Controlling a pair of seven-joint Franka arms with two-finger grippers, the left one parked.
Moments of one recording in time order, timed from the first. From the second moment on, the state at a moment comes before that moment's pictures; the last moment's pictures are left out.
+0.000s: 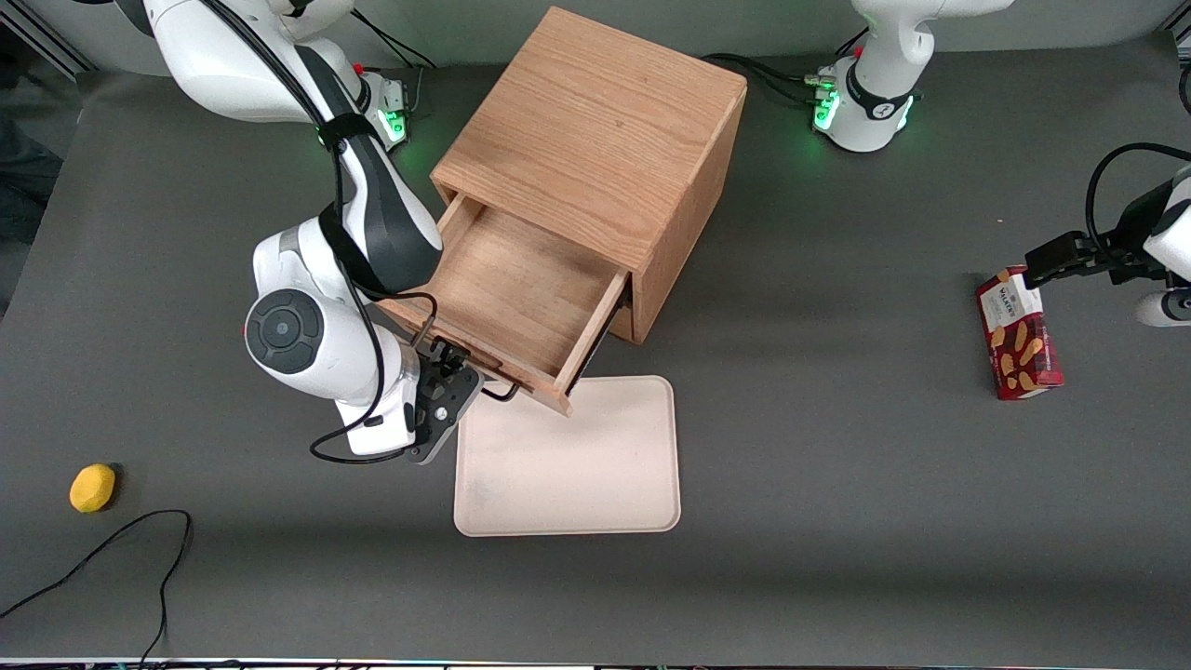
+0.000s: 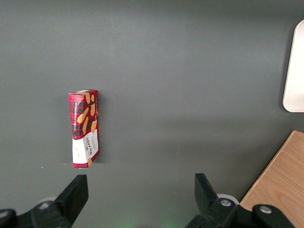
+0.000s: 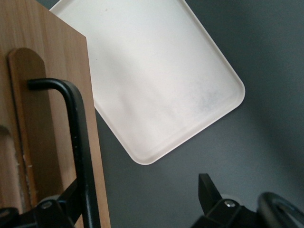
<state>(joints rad) 0.46 0.57 -0.10 -1.33 0.16 1.87 -0.62</state>
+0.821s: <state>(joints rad) 0.43 0.61 -0.10 -1.28 0.16 1.87 -0.62</state>
